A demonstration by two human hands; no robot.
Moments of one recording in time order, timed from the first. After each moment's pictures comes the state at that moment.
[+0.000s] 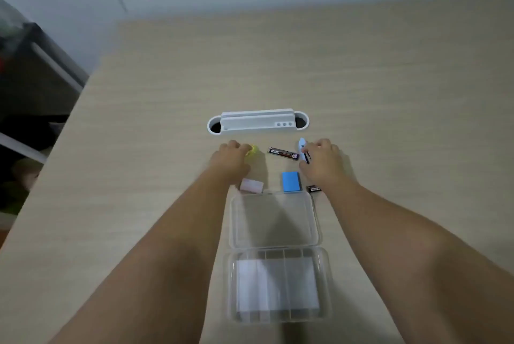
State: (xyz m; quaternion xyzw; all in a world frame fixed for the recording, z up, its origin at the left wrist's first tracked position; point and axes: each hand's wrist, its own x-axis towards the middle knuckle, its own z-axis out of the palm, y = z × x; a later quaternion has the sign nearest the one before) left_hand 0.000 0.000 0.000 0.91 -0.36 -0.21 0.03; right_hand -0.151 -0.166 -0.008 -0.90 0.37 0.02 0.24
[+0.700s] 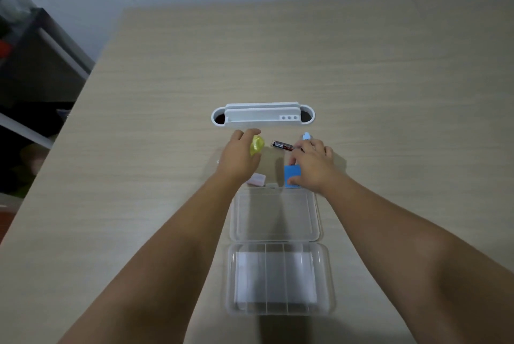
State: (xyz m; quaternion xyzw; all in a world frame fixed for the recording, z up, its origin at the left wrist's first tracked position) left_hand -0.067 0.045 0.019 0.91 -0.29 -0.14 0.26; right_hand -0.181 -0.111 0.009 -0.96 0.20 0.11 0.18
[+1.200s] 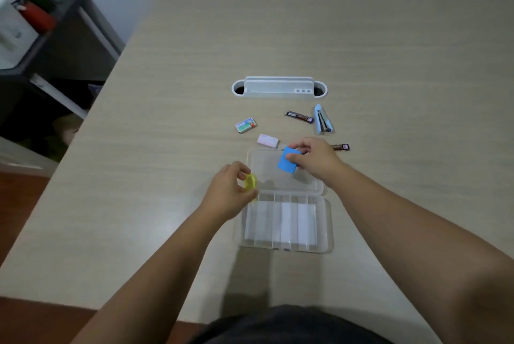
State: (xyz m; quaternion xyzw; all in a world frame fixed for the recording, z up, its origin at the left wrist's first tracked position) left_hand -0.157 0.138 0.030 0.90 -0.19 -0.23 0.31; right_hand -0.209 -0.081 0.024 -0.75 0.33 0.03 0.58
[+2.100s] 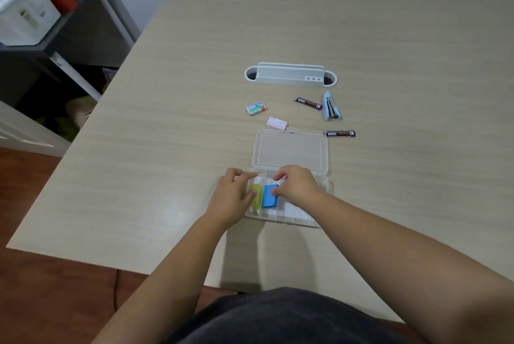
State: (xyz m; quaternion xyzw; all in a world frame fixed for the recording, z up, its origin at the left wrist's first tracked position) left_hand -0.210 0.188 -0.018 0.92 -0.25 -0.18 0.26; right_hand -0.260 0.015 0.001 -0.84 0.30 0.16 0.42
